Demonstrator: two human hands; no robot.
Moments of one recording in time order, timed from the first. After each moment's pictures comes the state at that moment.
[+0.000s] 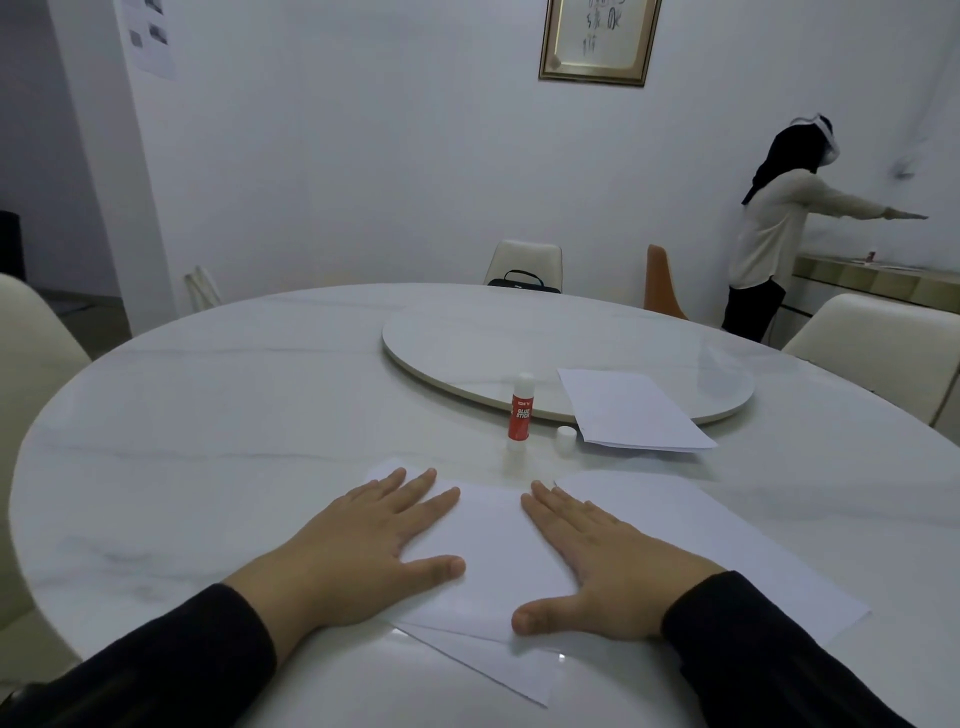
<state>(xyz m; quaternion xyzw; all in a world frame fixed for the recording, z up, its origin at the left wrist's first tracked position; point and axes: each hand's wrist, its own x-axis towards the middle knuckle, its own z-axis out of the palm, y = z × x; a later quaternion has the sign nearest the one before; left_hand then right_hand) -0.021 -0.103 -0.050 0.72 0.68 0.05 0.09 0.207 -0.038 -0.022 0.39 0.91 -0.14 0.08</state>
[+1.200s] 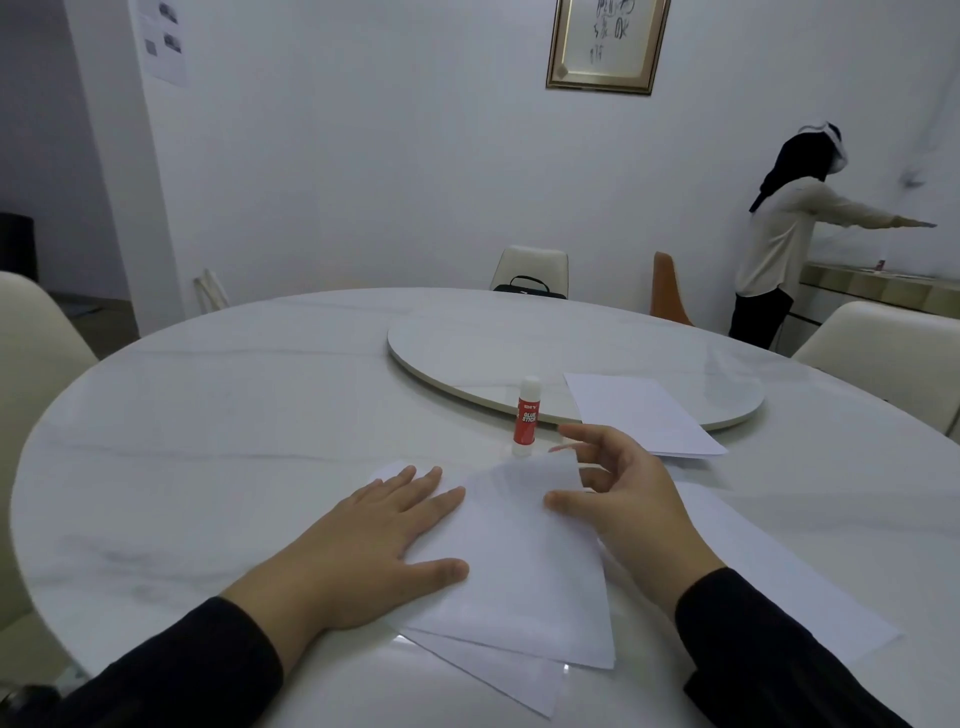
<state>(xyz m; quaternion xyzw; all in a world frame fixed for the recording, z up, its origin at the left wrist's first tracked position) -0.019 -0.105 -0.047 0.72 0.68 0.09 0.10 0.195 -0.016 -0.025 0.39 0.66 -0.47 -0.44</state>
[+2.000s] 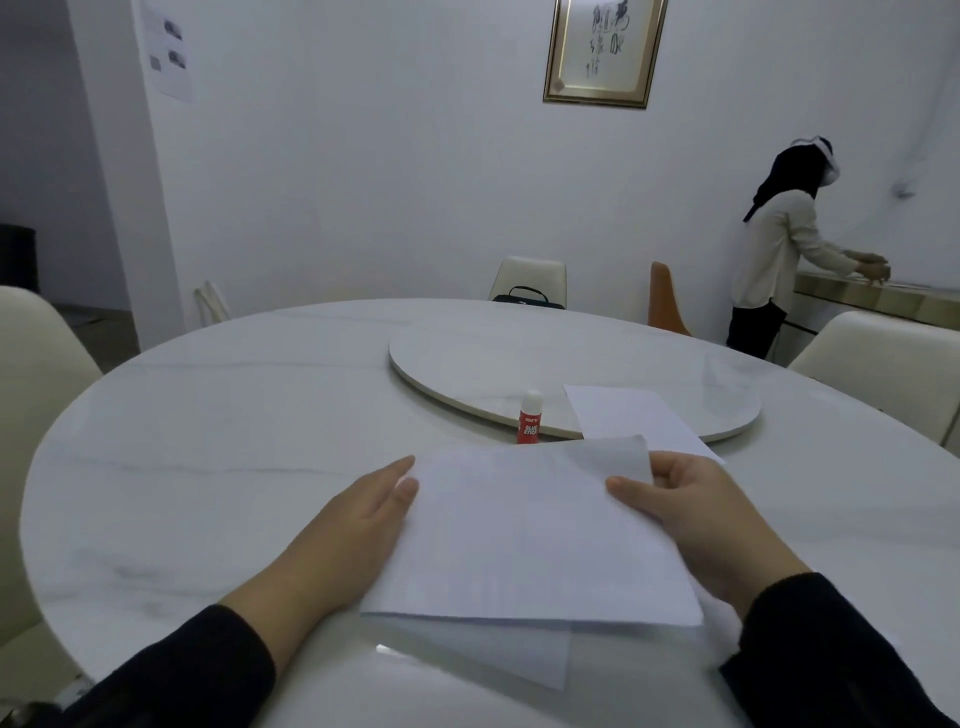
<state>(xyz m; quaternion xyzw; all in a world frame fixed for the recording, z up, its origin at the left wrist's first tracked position) -0.034 -0.096 -0.055 0.57 0.69 0.40 0.20 0.233 -0.014 -0.003 0.45 0.62 -0.49 -0.40</state>
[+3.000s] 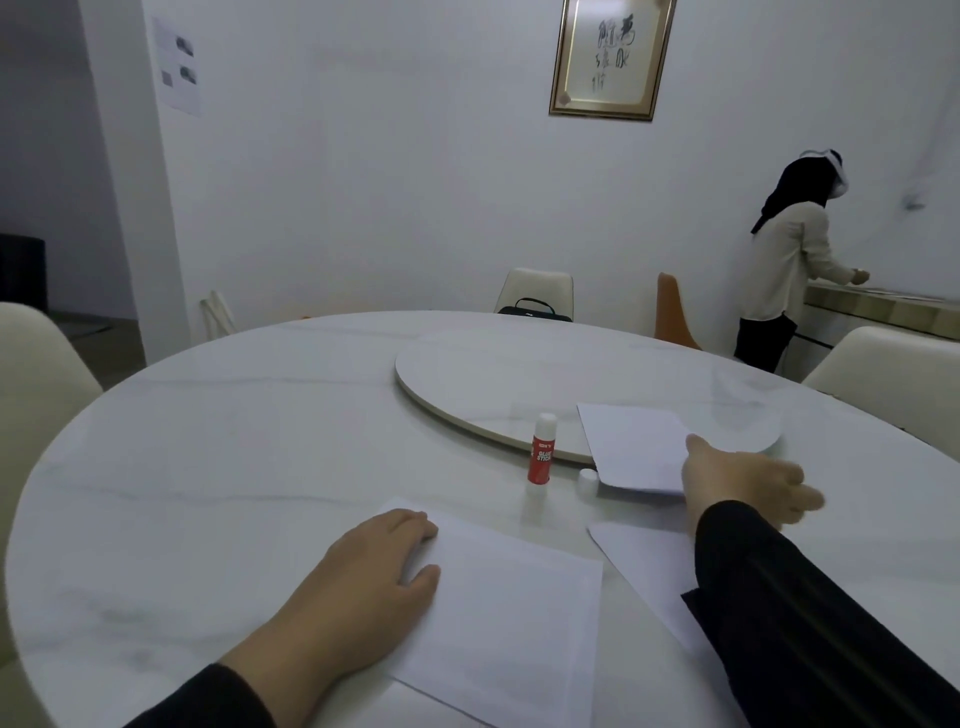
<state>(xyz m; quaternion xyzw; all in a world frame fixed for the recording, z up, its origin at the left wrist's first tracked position) -0.030 -0.095 -0.055 0.65 0.71 0.27 0.05 0.213 0.084 -0.001 0.74 0.29 -0.25 -0.56</state>
